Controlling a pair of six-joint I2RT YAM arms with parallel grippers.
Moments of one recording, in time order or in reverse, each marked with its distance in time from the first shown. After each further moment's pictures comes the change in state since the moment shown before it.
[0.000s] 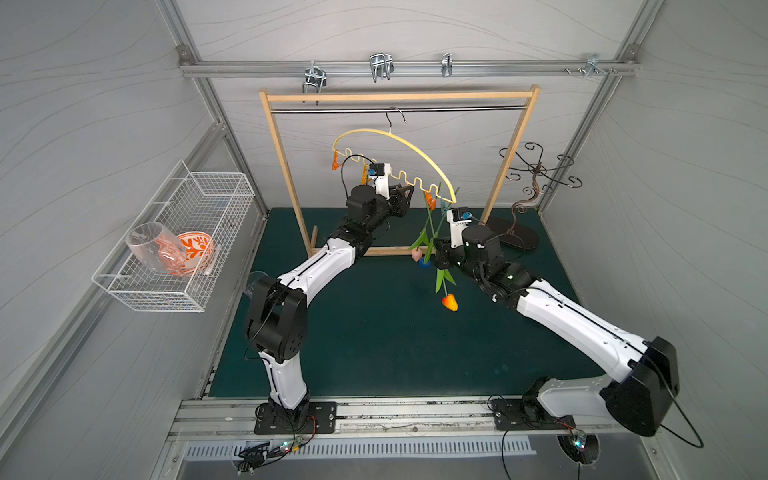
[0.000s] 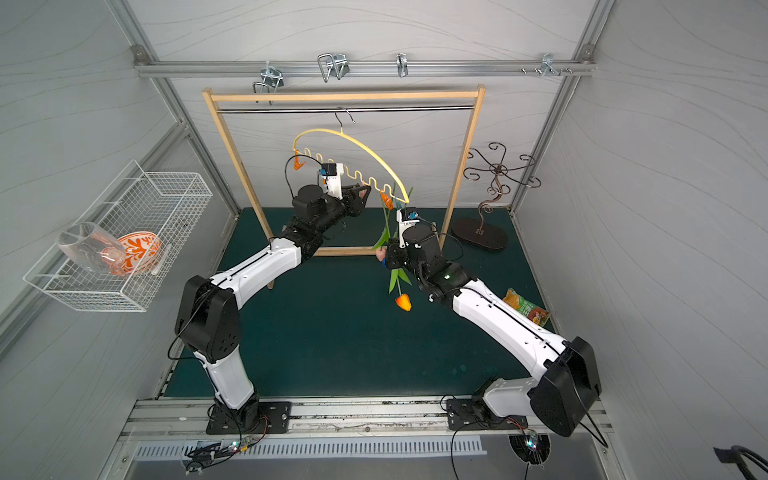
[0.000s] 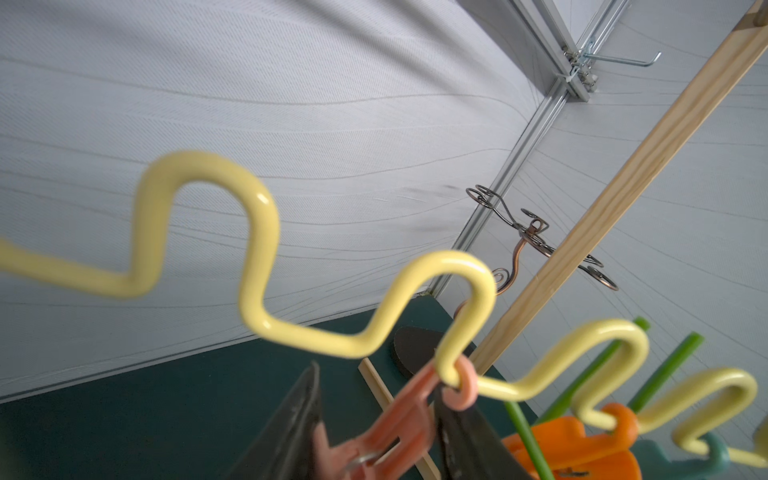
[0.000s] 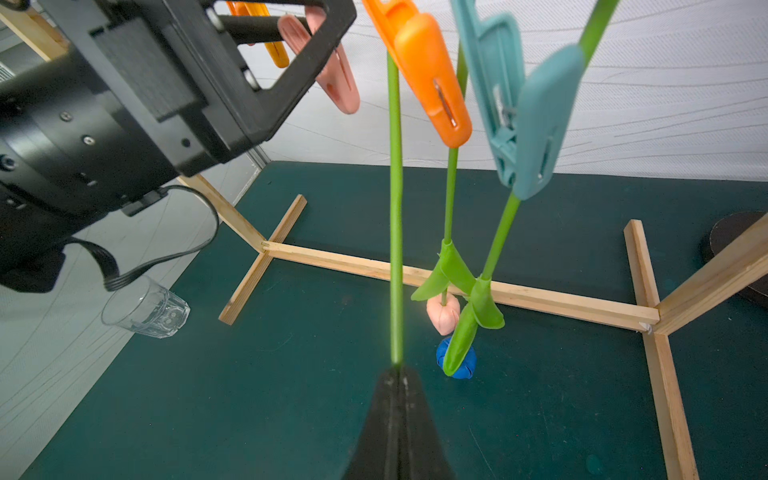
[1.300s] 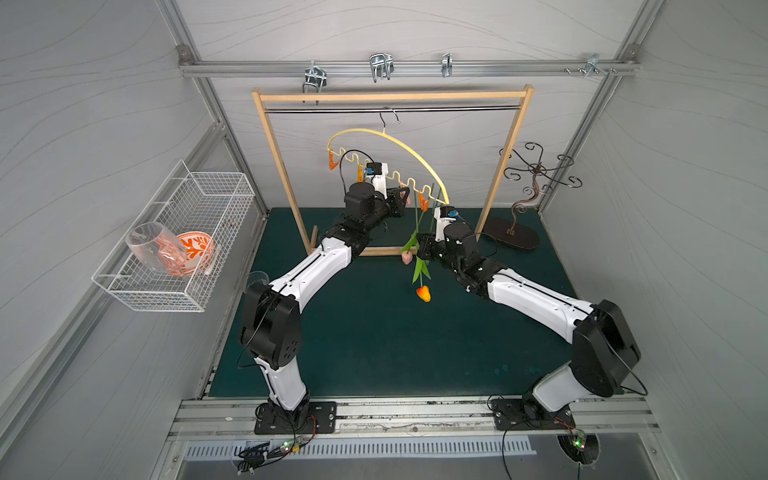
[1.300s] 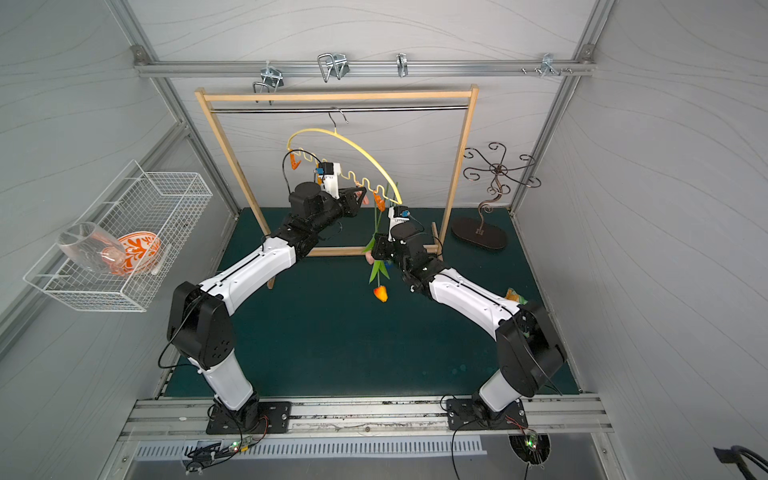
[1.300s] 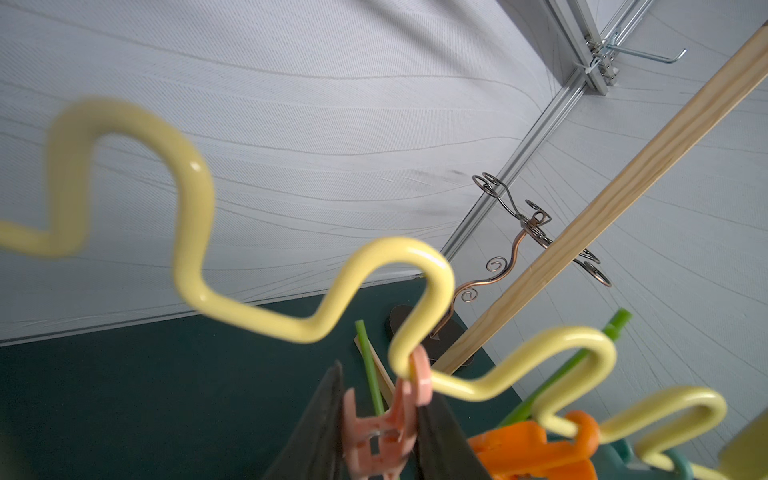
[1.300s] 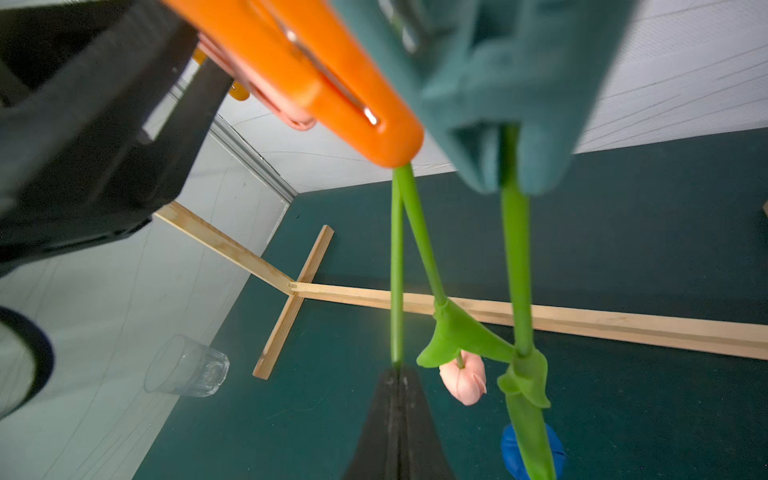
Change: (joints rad) left arm -0.001 -0.060 0.014 -0.159 -0.010 -0.042; right arm -0.029 0.248 0.007 0.319 -0.090 0.188
